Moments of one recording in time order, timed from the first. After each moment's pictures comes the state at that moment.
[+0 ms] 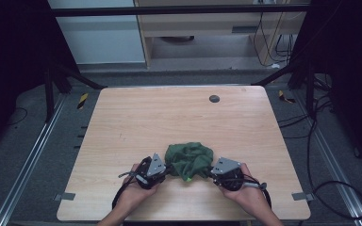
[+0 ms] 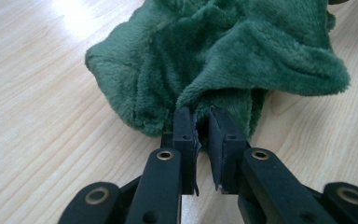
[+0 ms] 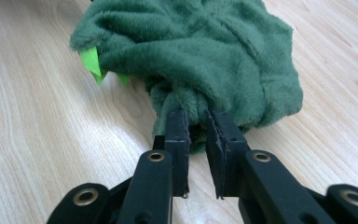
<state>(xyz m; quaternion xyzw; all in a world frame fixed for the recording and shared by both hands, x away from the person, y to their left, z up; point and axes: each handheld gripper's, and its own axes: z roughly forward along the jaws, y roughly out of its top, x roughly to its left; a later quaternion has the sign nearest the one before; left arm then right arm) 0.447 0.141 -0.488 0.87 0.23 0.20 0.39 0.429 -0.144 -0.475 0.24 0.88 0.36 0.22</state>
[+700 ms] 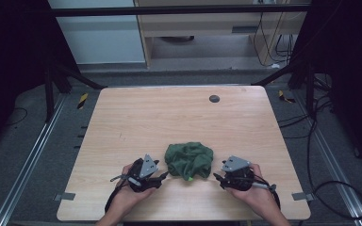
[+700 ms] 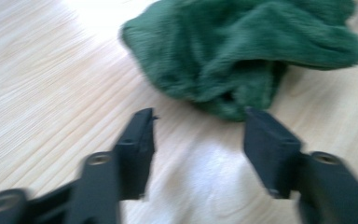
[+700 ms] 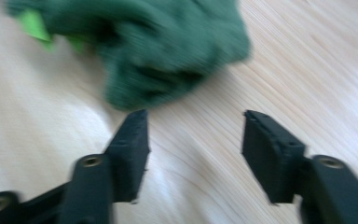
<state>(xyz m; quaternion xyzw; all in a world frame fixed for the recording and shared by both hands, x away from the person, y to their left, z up) 0.442 0.164 -0.482 0.86 0.28 0.21 0.38 0.431 -0.171 -0.478 0.29 0.87 0.33 0.23</state>
